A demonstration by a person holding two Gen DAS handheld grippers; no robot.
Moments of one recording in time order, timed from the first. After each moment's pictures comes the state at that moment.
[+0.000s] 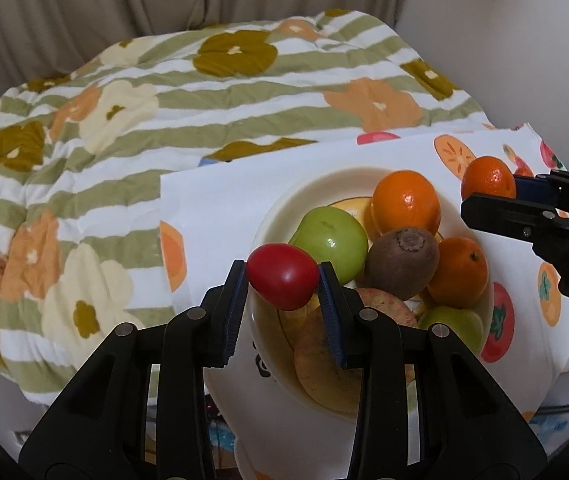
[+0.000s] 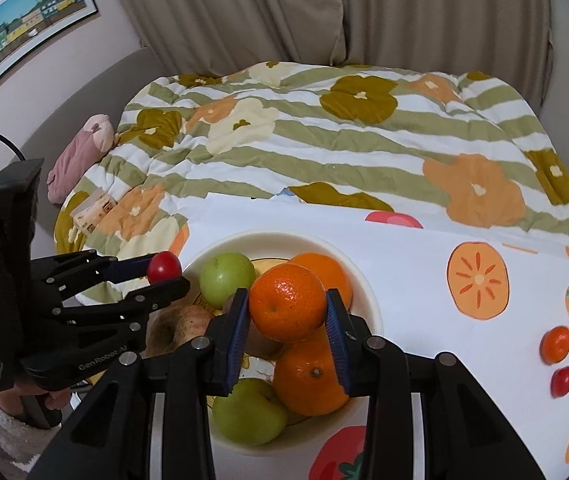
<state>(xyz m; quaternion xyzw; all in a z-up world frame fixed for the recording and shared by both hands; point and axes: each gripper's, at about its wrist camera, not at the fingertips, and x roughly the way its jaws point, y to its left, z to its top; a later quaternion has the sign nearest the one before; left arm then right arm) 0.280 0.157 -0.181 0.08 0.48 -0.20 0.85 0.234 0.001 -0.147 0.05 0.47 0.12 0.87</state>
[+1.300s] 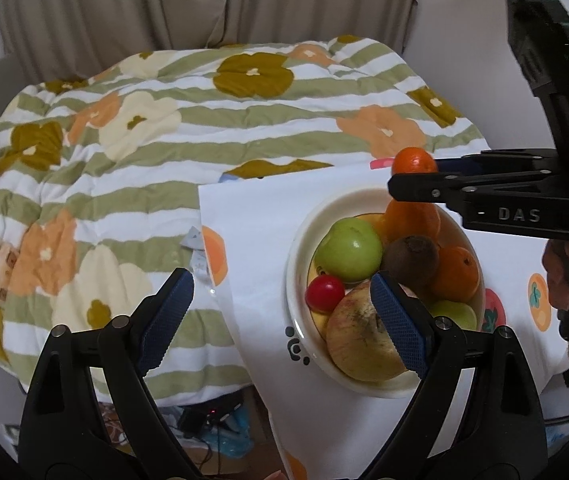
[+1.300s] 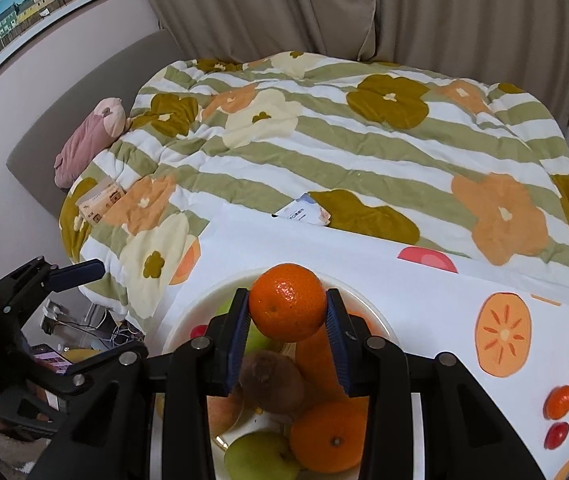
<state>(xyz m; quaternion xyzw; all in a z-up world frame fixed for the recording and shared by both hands) 0.267 0.196 -0.155 0.05 0.45 -0.19 0.87 0.287 0.031 -0.155 0.01 0.49 0.16 0.86</state>
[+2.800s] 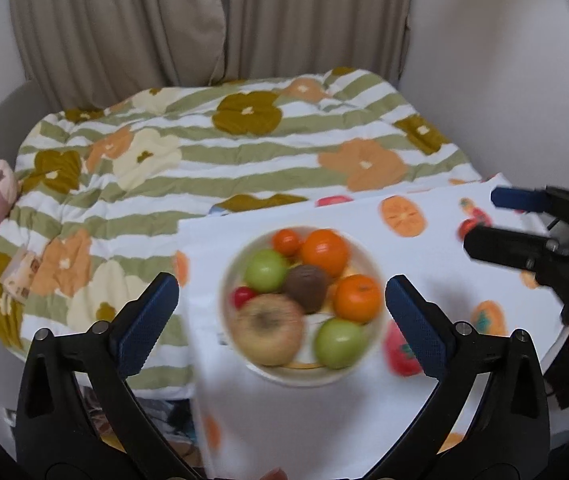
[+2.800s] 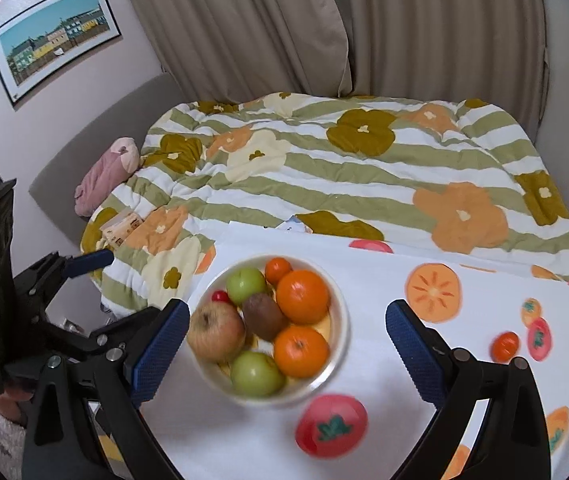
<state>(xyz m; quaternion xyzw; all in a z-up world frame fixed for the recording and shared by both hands) 0.188 0.118 -0.068 0.05 0.40 -0.16 0.90 0.173 -0.055 -0.062 0.05 0.43 0.15 0.89</state>
